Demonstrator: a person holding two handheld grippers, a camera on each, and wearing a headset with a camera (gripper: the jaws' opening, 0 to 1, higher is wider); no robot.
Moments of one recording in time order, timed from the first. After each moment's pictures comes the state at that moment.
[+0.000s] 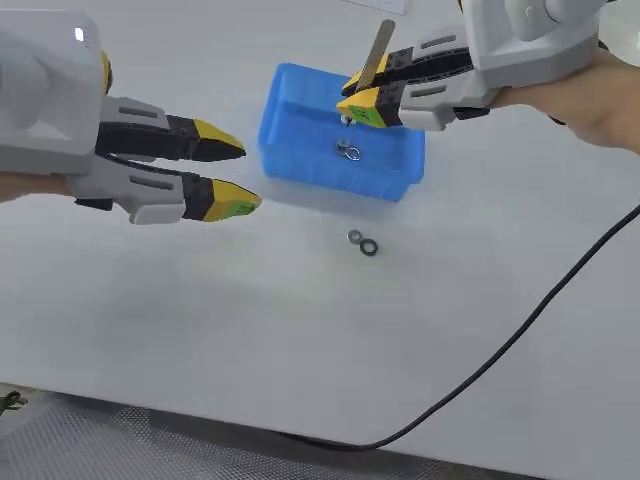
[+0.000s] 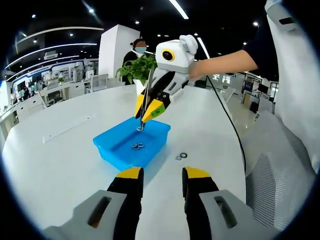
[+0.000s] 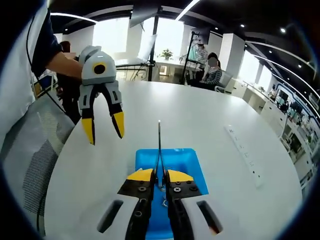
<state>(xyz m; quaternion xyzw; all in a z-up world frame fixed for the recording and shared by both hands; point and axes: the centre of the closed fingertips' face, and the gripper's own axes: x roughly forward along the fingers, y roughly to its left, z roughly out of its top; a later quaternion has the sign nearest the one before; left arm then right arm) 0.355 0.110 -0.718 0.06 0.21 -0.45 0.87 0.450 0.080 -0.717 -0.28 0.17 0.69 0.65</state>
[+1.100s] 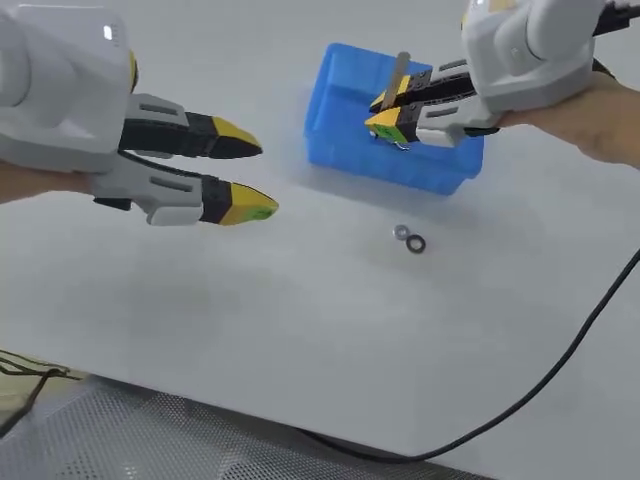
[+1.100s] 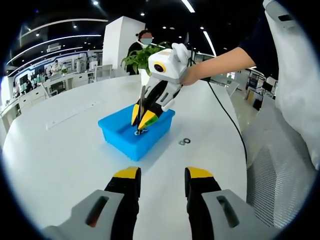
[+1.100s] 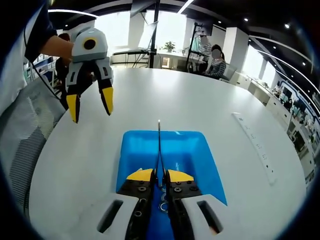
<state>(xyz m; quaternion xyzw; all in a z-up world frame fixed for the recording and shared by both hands) 0.347 0.135 -0.744 0.07 0.25 -0.43 0.86 0.457 0.095 -0.769 -0.30 0.19 0.69 0.63</state>
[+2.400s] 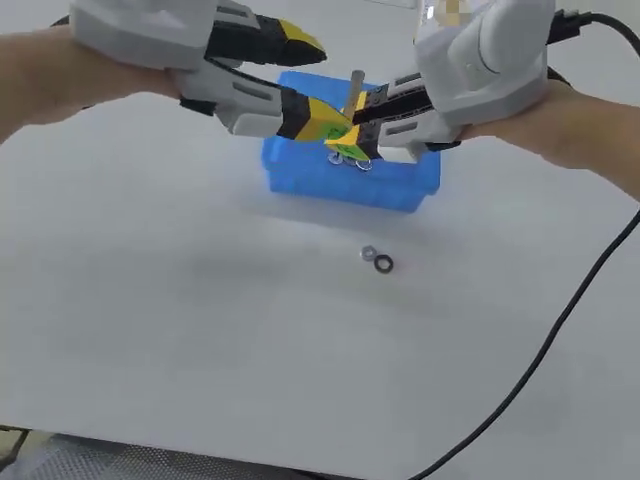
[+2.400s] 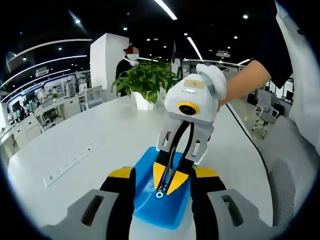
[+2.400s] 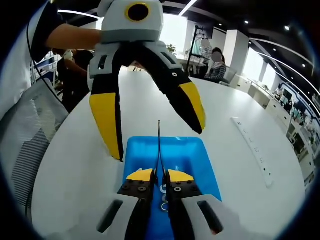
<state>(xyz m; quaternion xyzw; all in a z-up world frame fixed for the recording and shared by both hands) 0.460 0.069 -0.688 0.11 0.17 -0.48 0.86 0.452 0.092 -0.755 -0.29 0.18 0.70 0.63</state>
